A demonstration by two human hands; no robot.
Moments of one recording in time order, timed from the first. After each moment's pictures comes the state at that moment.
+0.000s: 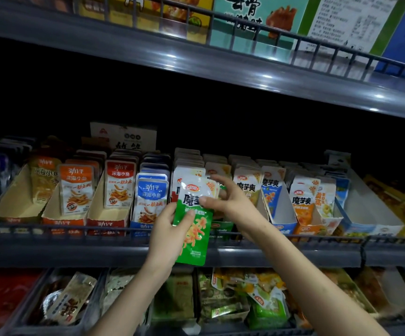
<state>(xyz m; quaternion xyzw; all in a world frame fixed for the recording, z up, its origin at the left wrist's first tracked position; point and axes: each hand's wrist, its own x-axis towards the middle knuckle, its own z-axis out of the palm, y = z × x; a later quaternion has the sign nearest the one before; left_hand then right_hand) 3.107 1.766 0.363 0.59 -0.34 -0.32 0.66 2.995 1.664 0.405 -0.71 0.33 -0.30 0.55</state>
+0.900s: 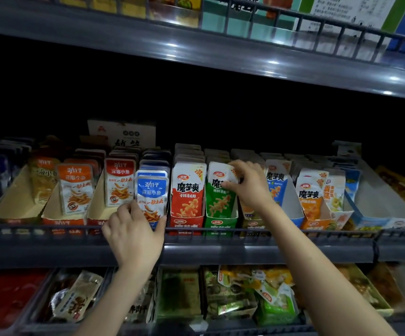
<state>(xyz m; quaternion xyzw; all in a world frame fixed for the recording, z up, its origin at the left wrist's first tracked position) 3.158 1.757 0.315 0.87 -0.38 0.14 0.29 2.987 1.579 0.385 -0.85 0.41 -0.34 0.04</state>
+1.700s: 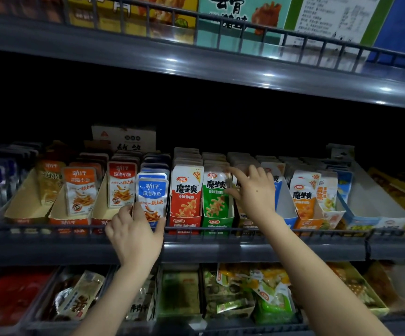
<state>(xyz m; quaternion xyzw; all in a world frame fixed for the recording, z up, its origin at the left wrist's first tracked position) 3.158 1.761 0.312 0.86 -0.39 0.15 0.30 2.968 1.591 0.376 -0.82 0.37 -0.35 -0.25</state>
